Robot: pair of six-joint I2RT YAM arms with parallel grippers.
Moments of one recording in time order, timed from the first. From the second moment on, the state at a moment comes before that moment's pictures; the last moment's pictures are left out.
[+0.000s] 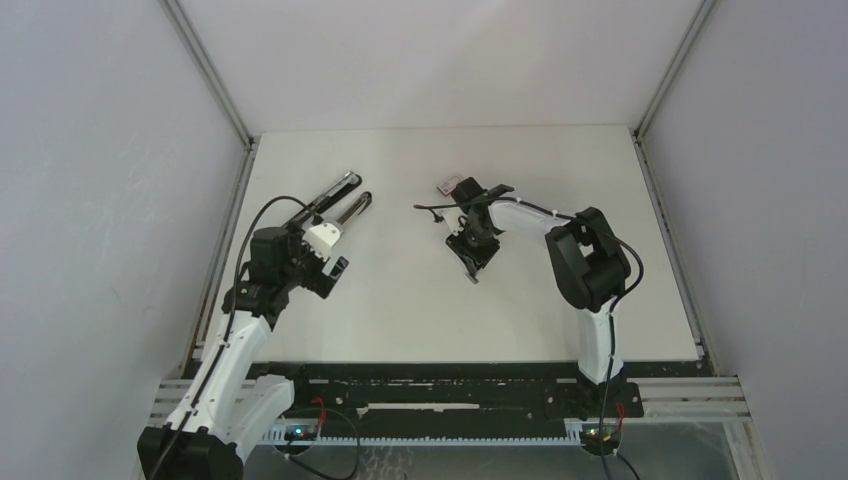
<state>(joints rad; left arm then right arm) -0.11 0.82 0.63 -0.45 0.21 0.53 0.57 2.03 1.45 -0.84 -0.18 -0.25</state>
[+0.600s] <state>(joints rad) -0.11 0.82 0.63 -0.45 0.21 0.53 0.58 2.04 1.47 -0.85 -0.18 -0.27</state>
